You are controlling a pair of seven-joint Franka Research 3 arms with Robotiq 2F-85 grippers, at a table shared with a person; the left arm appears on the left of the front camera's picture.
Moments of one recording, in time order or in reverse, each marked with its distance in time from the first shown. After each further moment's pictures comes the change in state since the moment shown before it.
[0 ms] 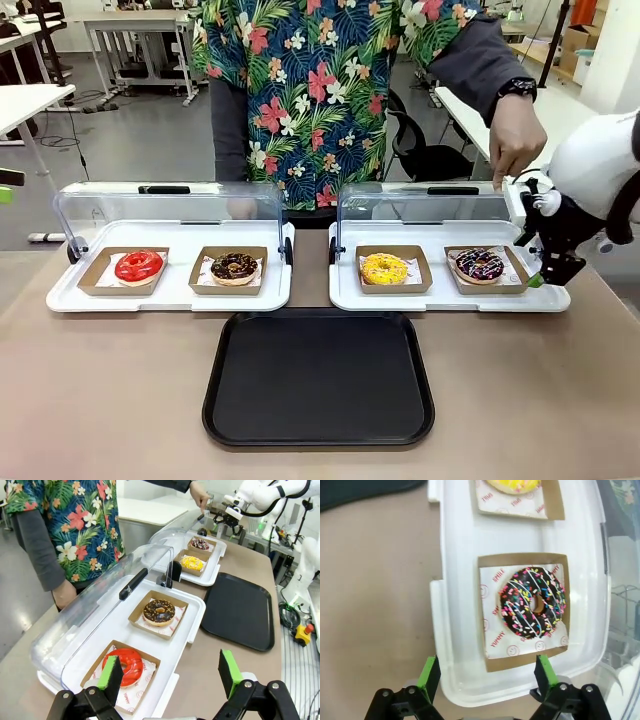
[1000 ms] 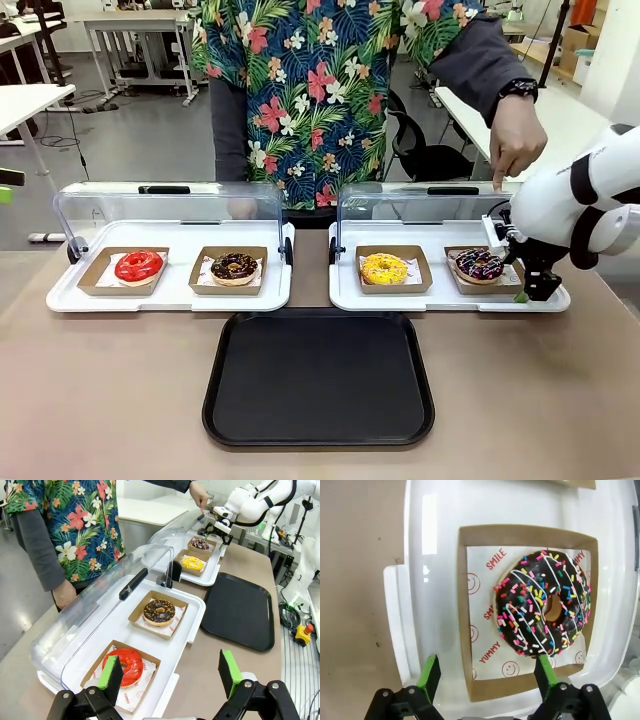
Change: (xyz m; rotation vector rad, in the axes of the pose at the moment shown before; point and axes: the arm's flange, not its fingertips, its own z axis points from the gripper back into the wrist) left arm 0.000 0.000 0.000 0.000 0.000 0.000; right arm -0.009 -0.016 -0.071 0.031 0.097 0.044
